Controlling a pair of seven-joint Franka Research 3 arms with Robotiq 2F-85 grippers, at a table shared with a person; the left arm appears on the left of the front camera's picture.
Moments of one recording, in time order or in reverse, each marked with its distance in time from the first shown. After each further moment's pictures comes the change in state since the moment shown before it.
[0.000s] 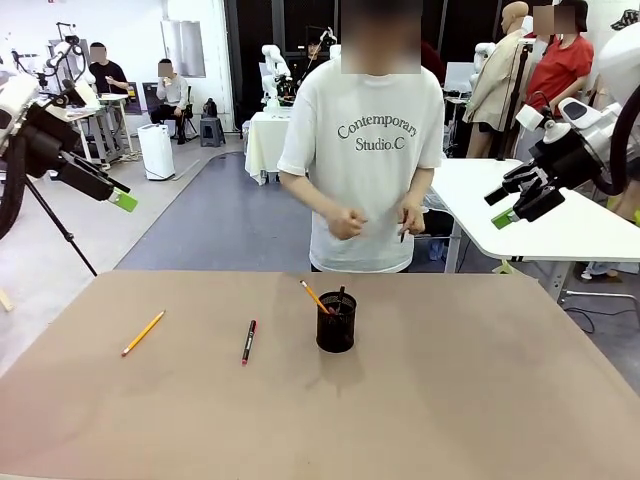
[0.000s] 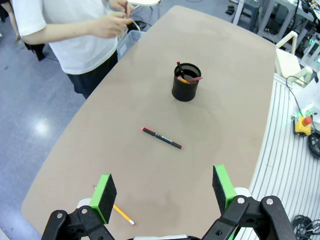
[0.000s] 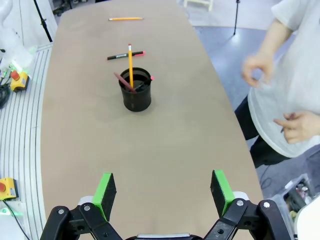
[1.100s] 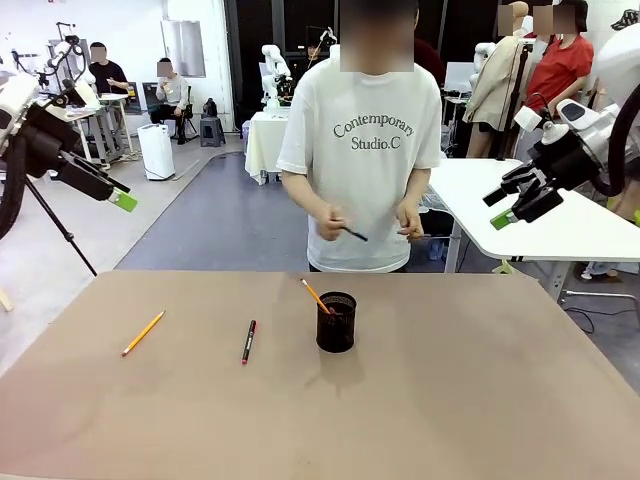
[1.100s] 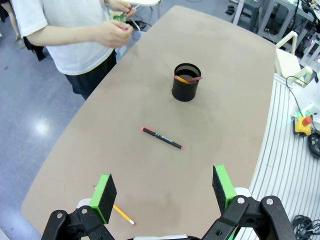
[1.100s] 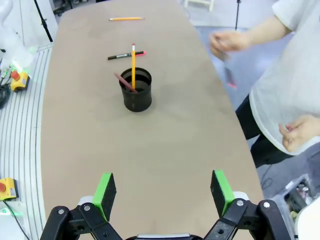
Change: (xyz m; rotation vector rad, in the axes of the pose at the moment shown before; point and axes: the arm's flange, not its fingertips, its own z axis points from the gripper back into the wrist) left arm 0.000 0.000 0.000 0.000 0.000 0.000; right arm 0.000 0.000 -0.002 0.003 0.000 0.000
